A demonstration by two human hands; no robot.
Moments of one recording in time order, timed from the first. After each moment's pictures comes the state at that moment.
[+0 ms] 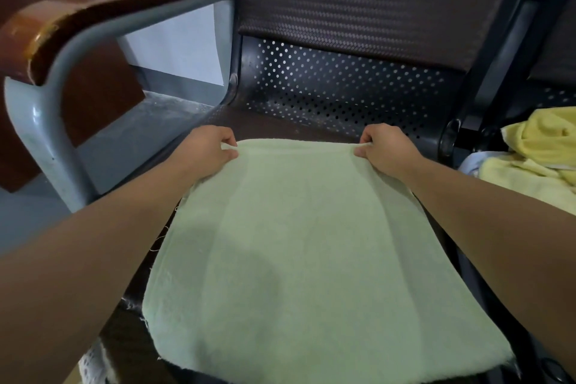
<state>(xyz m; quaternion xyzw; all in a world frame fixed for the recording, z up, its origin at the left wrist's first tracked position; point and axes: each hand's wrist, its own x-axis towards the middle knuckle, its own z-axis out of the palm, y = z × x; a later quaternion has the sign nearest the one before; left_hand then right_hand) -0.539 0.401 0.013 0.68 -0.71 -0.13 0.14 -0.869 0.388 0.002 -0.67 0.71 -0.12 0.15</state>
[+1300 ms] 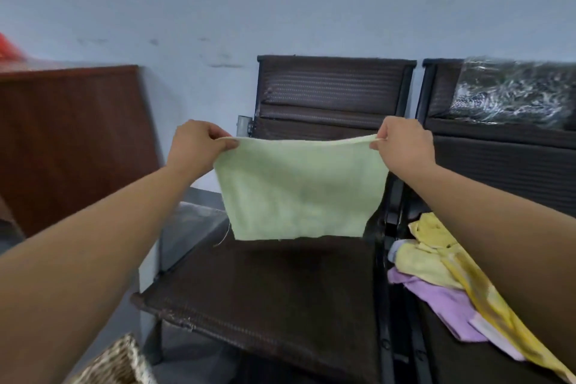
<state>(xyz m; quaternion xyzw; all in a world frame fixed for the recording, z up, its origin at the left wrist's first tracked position) -0.547 0.535 0.313 0.62 -0.65 -0.07 0.44 -0.890 0.541 0.315 -0.64 0.70 -0.29 -0.11</state>
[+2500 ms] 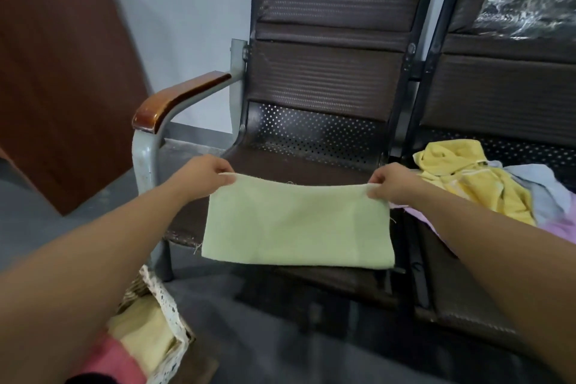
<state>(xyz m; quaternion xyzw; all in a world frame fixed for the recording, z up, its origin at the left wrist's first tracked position) -0.529 0.572 0.144 0.65 -0.73 -0.16 0.12 -0.909 0.586 0.132 -0.64 0.73 -0.10 0.22</state>
